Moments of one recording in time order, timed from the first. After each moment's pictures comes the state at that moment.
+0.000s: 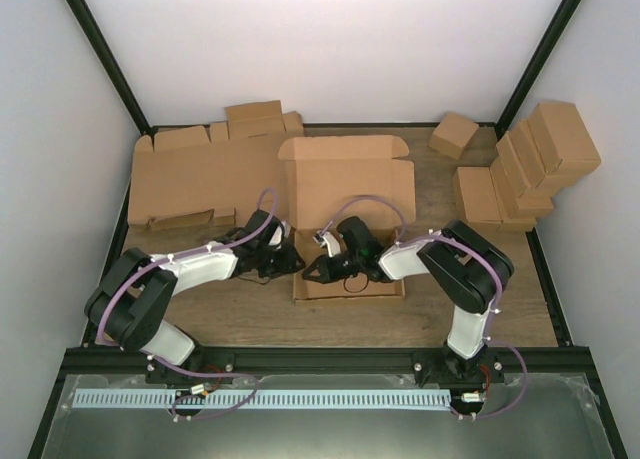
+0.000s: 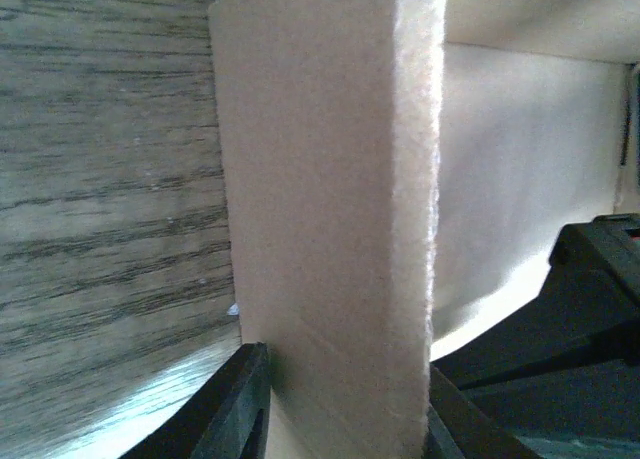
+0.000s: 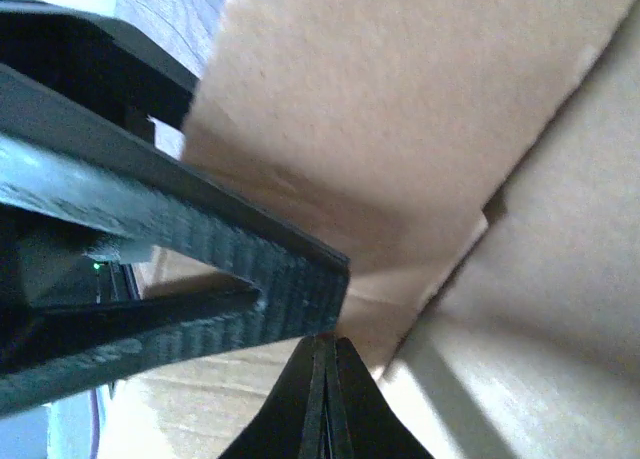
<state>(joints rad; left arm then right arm) -0.60 1.52 0.68 -0.15 0.38 -0.76 0.75 1.81 0.71 0.34 -0.69 0.60</state>
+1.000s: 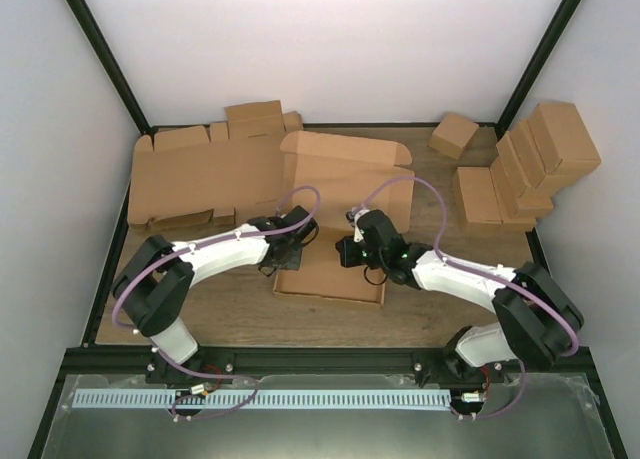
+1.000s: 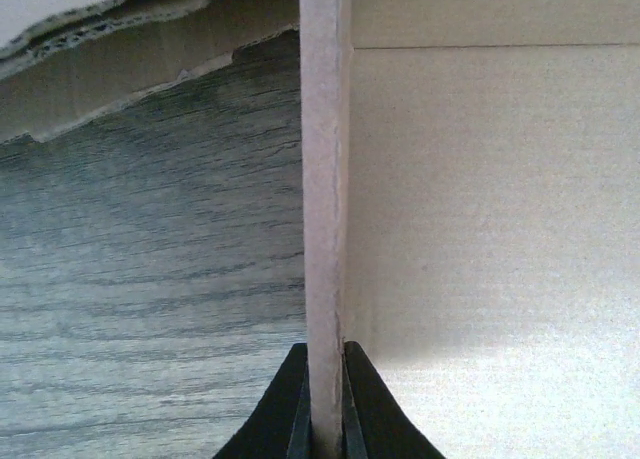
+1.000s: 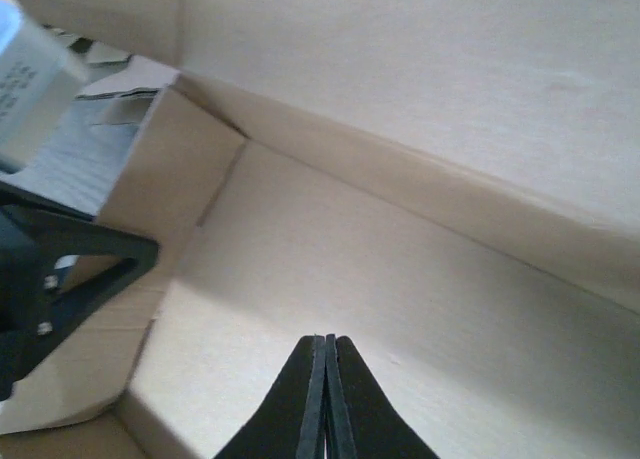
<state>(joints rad) -0.78 1.66 1.01 -0.68 -0.25 -0.60 0.75 1.40 0.67 0.03 -0.12 0.53</state>
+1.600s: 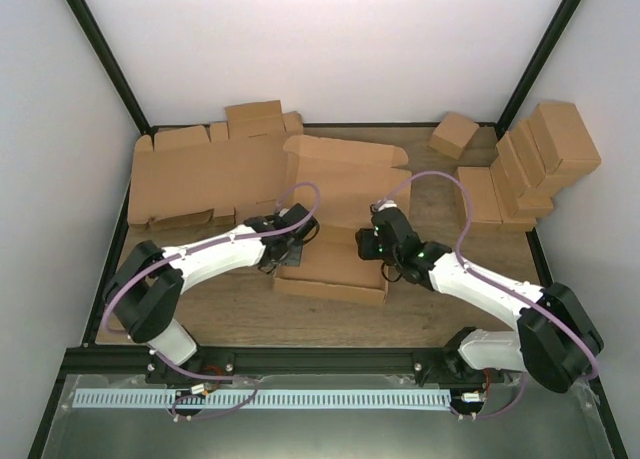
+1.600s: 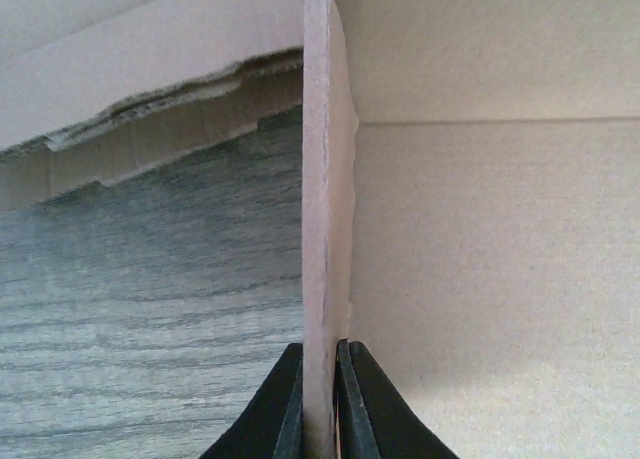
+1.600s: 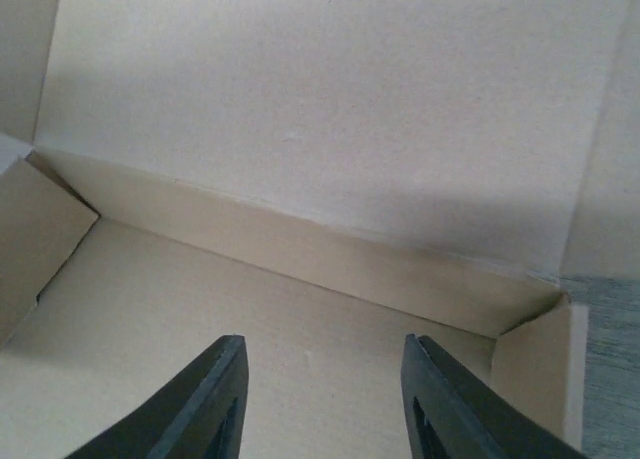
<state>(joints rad) -0.81 1.62 1.03 -0.69 -0.32 -0.60 0.69 1.24 0.67 -0.17 0.14 0.53</state>
